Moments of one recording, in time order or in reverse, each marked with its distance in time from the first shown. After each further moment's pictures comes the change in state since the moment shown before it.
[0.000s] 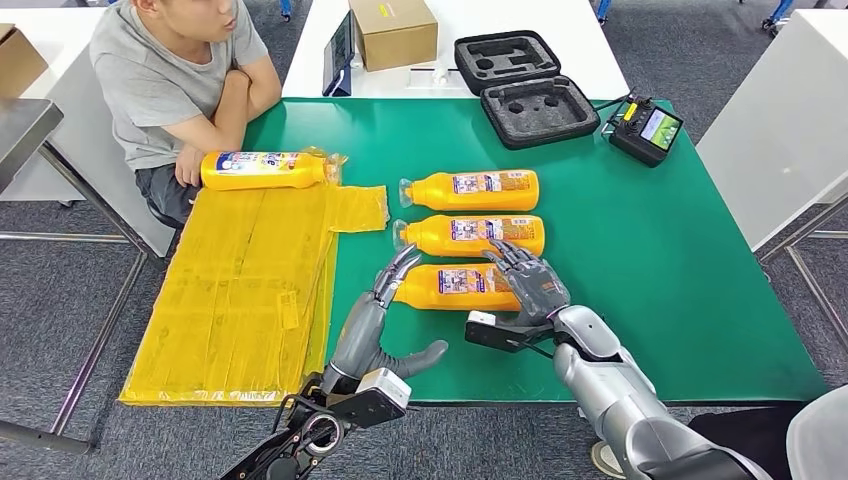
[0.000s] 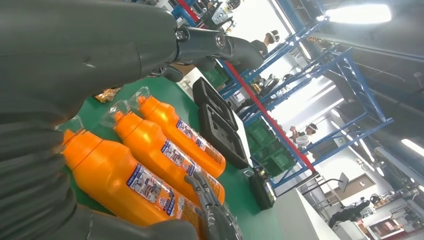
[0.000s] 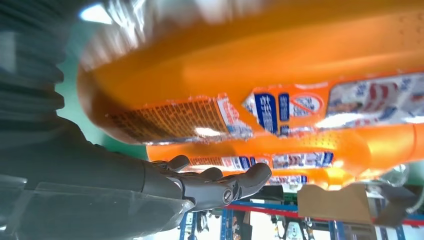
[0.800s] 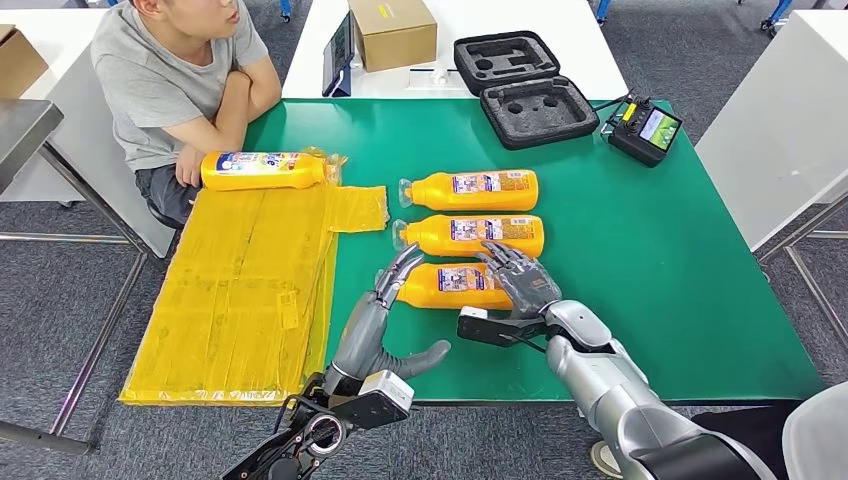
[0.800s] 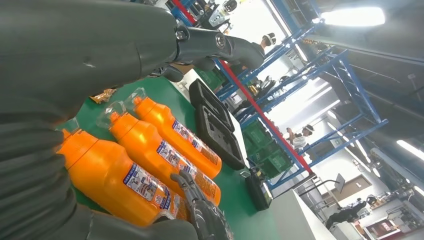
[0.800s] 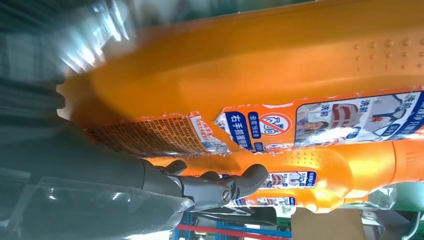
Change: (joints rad) left arm -0.007 0.000 -0.018 0.000 0.006 0.019 0.000; right arm -0.048 0.034 0.017 0.065 -0.029 0.092 -0.002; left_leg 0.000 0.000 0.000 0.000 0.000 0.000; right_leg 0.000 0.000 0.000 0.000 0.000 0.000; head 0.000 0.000
